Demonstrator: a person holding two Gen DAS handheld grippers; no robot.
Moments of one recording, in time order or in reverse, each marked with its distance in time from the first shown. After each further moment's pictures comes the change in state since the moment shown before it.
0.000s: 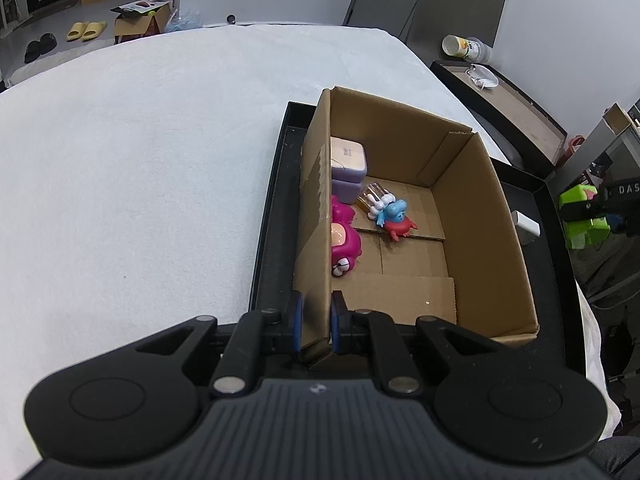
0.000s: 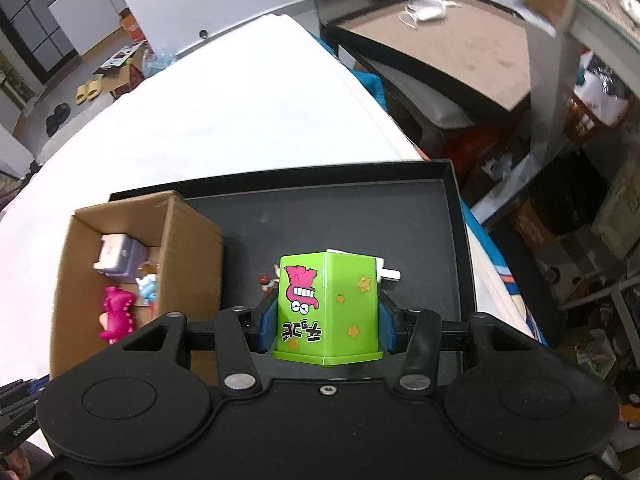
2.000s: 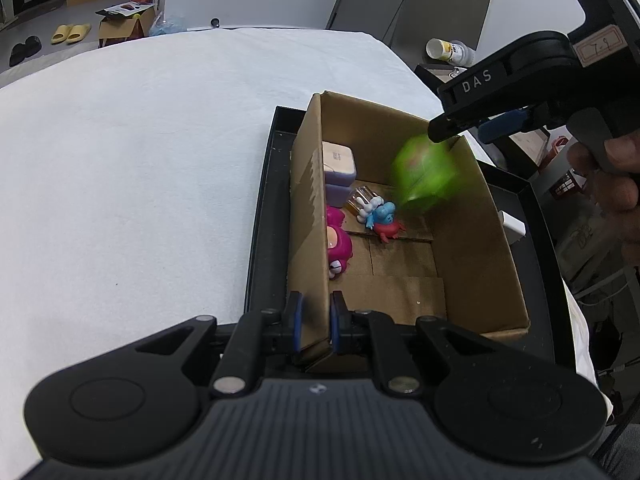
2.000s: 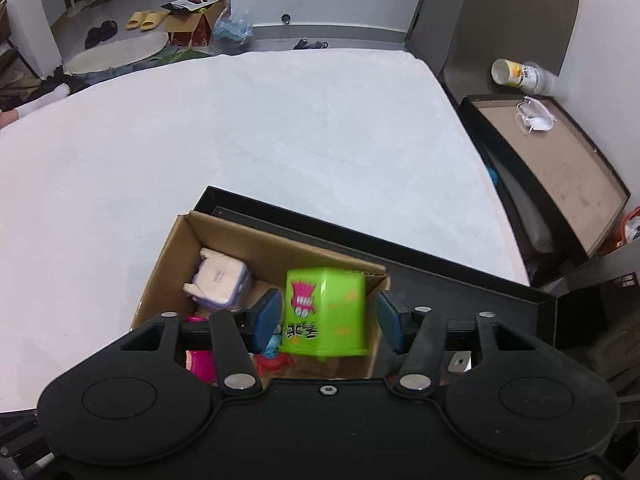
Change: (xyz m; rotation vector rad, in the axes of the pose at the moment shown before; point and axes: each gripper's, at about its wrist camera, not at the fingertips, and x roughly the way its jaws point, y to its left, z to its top) left arm -0.001 0.008 -0.001 0.013 -0.012 -0.065; right arm 0.021 0.181 0.027 -0.345 -0.049 -0.114
